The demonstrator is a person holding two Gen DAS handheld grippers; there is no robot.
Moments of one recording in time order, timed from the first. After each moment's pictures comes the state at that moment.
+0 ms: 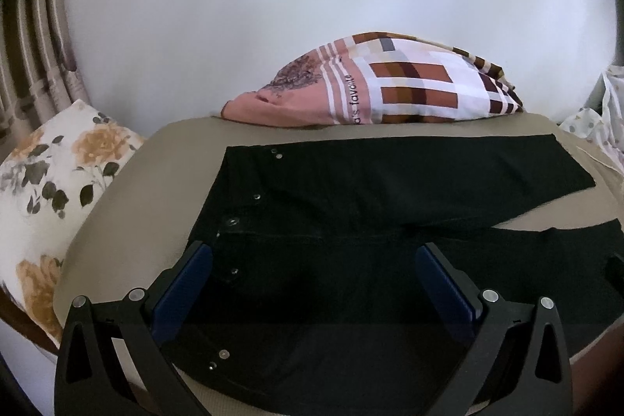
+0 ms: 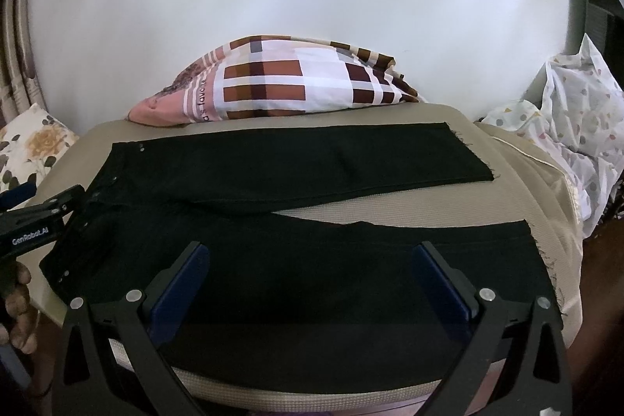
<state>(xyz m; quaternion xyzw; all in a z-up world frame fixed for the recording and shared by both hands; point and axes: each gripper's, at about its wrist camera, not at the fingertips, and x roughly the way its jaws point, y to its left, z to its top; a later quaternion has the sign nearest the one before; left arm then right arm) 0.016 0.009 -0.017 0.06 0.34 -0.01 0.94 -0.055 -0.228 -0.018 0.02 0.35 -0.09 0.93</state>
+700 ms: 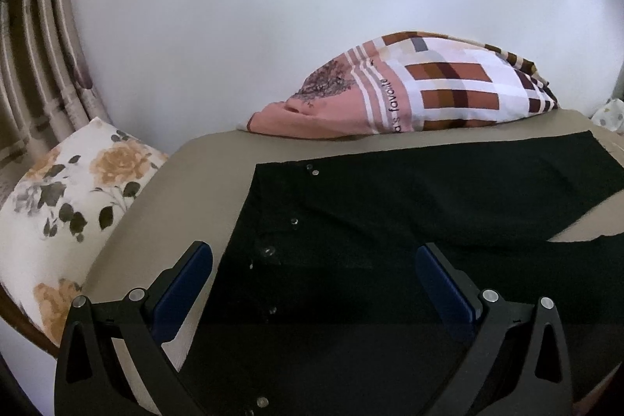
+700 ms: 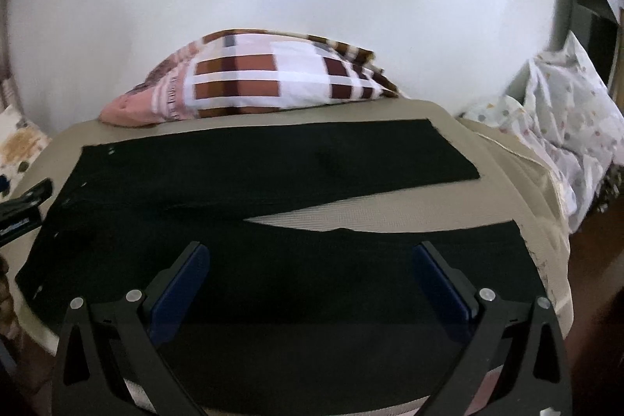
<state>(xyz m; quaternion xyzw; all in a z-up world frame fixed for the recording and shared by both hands) 0.063 0.029 -0.033 0.10 0.33 0.03 0.94 -0.032 -0.245 -0.031 0.02 0.35 -0.15 0.92</state>
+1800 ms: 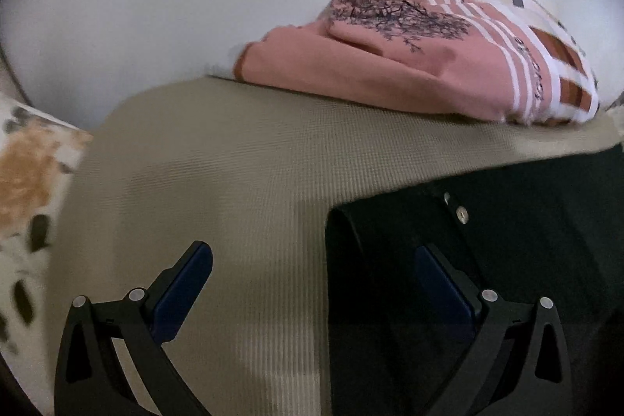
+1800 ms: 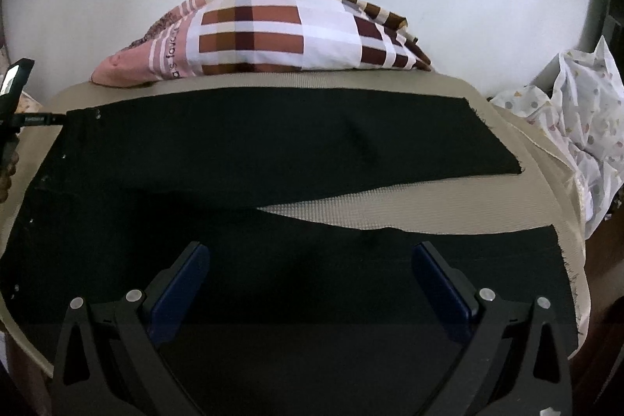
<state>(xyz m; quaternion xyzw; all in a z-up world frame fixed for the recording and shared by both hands) 0.322 0.185 -0.117 0.05 0.47 -0.08 0.88 0.036 -0.223 -0.077 -0.01 0.42 -0.13 0.90</state>
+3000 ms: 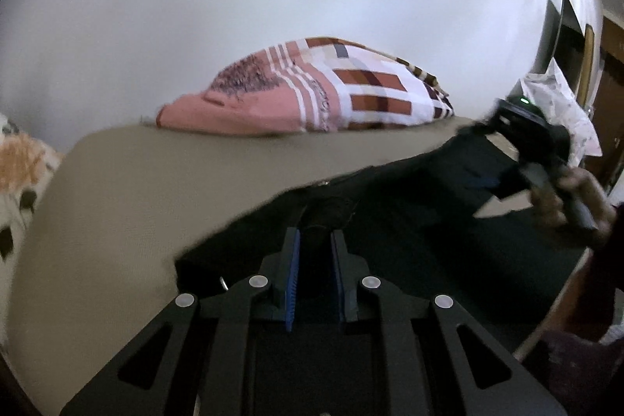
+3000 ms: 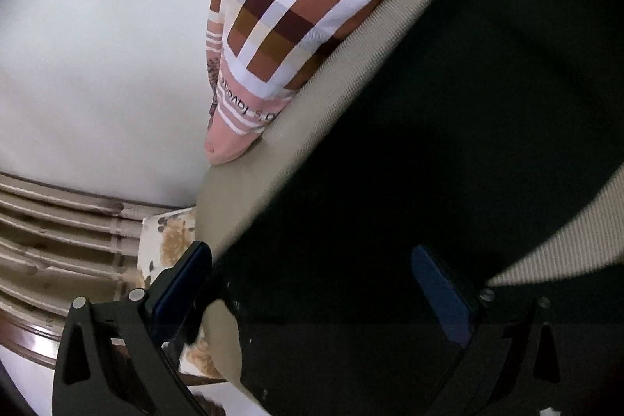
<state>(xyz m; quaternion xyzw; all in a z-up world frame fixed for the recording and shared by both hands) 0.083 0.135 -0.035 0.01 0.35 -0.23 0.91 0.183 -0.254 -0.103 0.44 0.47 0.10 0.76</state>
